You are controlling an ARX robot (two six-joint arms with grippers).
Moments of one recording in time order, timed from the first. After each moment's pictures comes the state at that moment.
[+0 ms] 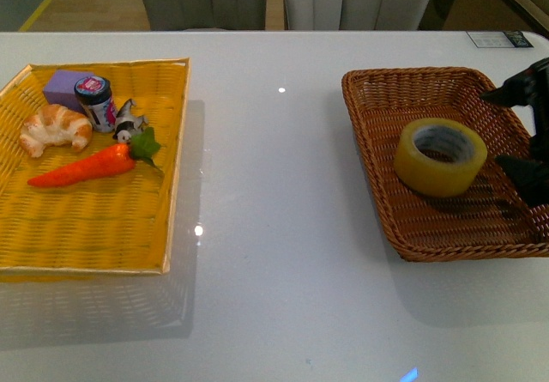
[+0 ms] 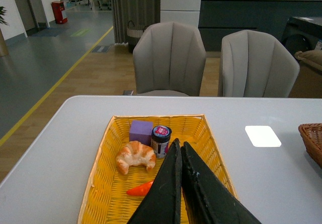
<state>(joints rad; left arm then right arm) 0.00 0.33 0.01 0.33 0.00 -0.01 -0.11 2.26 0.86 0.95 -0.23 1.03</state>
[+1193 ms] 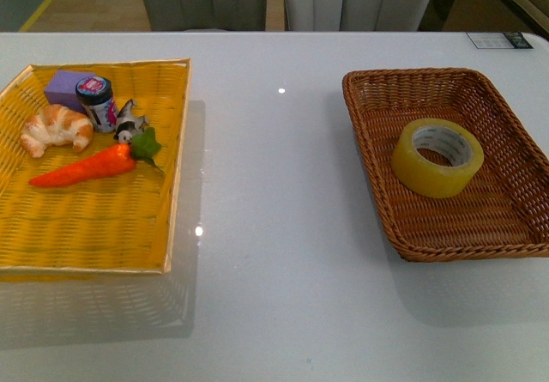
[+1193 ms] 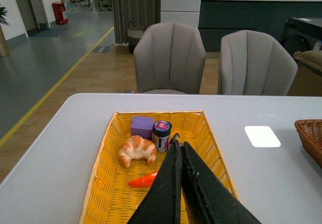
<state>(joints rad) 0.00 0.02 0.01 0.00 0.00 -0.01 0.00 0.63 0.02 0.61 0.00 0.01</state>
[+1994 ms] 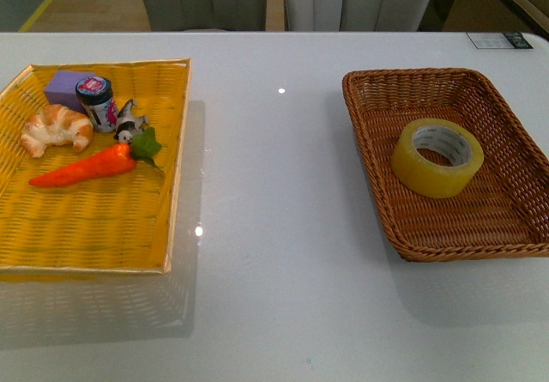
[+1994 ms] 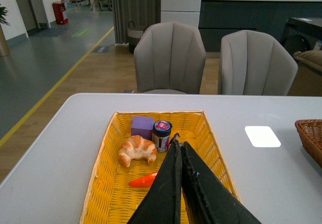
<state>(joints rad) 0.00 0.02 0.01 0.00 0.00 -0.01 0.00 0.24 0.02 0.24 0.00 0.01</state>
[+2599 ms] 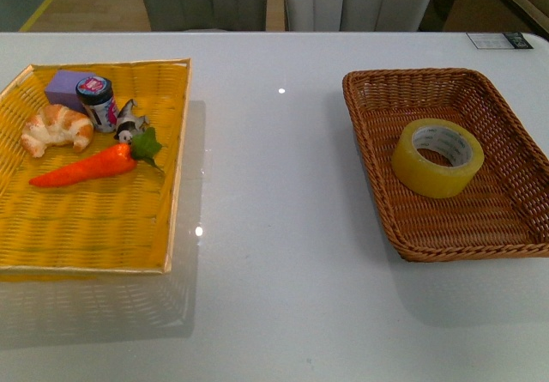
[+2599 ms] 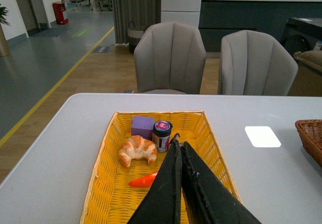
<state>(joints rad) 0.00 0.02 0.01 0.00 0.00 -0.01 0.00 0.01 0.02 0.00 0.00 0.01</state>
